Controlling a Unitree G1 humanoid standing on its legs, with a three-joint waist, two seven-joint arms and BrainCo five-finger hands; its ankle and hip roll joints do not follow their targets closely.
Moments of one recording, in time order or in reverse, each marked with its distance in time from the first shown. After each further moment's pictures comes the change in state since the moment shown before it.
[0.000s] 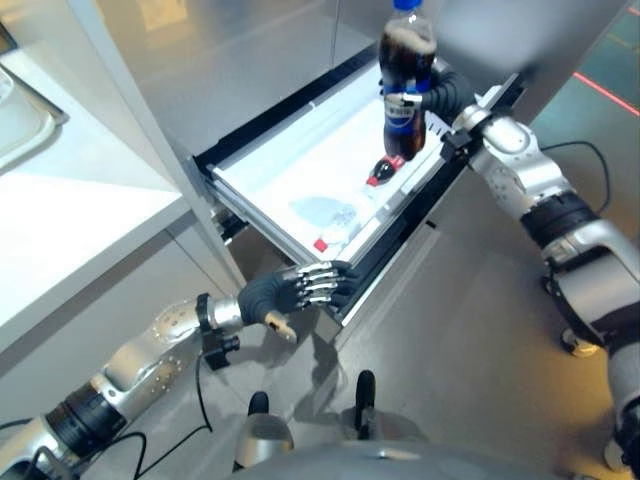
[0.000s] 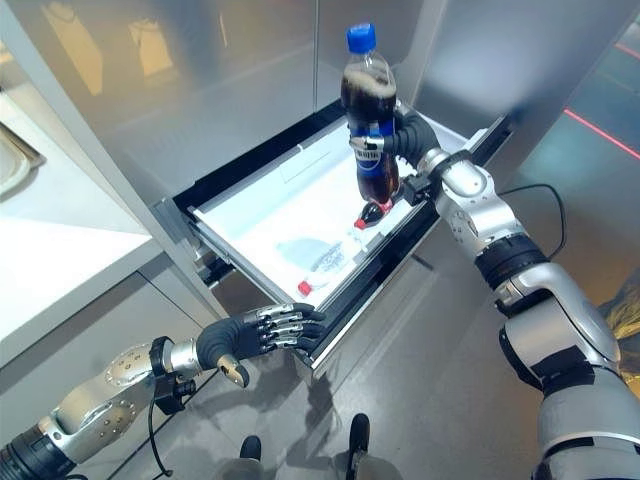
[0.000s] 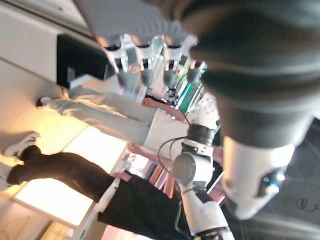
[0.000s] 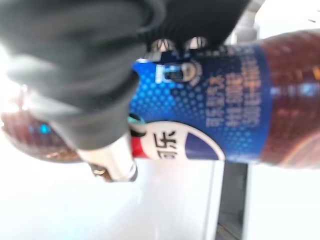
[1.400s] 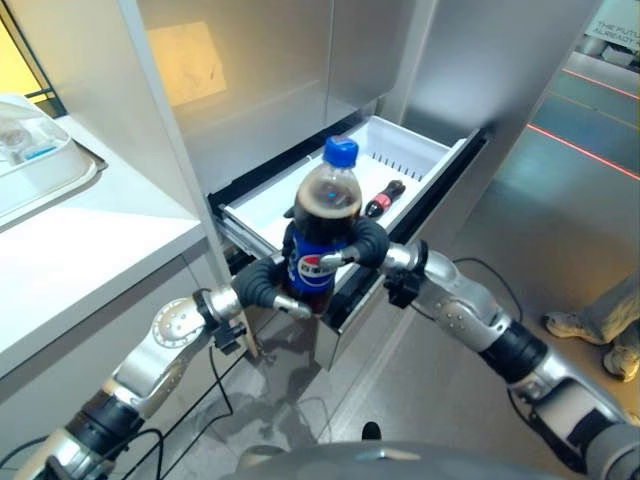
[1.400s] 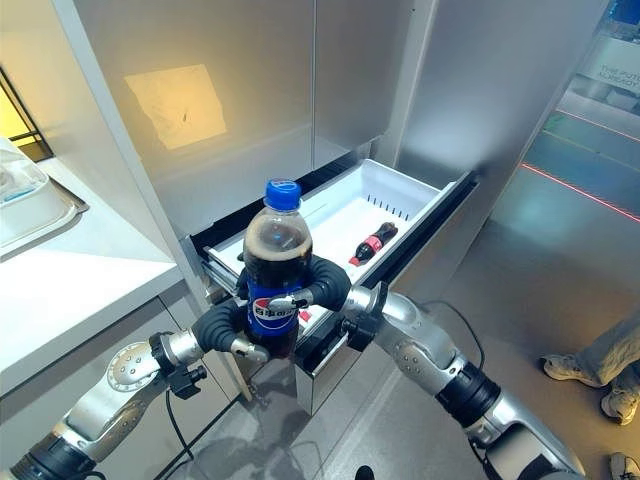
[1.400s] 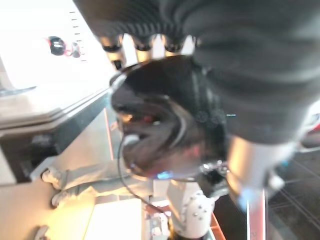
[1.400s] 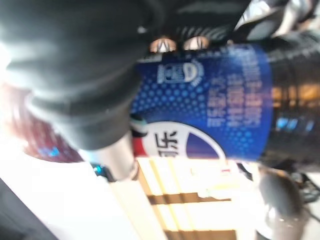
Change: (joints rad) left arm 0.105 -0.165 0.139 0.091 0.398 -0.141 0.144; right arm 0.800 0.222 -0.093 -0.804 0.171 0.141 0.315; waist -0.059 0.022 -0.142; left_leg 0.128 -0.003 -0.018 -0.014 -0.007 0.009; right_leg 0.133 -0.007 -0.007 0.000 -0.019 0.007
